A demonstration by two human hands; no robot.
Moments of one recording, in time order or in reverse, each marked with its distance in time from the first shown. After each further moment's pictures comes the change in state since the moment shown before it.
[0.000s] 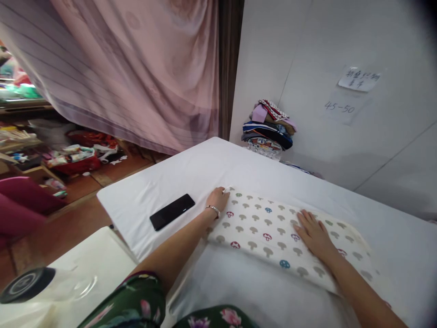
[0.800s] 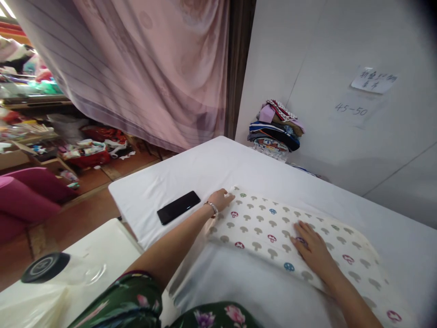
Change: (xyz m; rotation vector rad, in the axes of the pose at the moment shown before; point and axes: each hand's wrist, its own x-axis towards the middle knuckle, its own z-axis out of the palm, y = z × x) left_hand -0.014 -0.004 -0.032 0.020 -0.209 -0.065; right_hand -0.028 -0.034 -0.001 0.174 0.055 -0.079
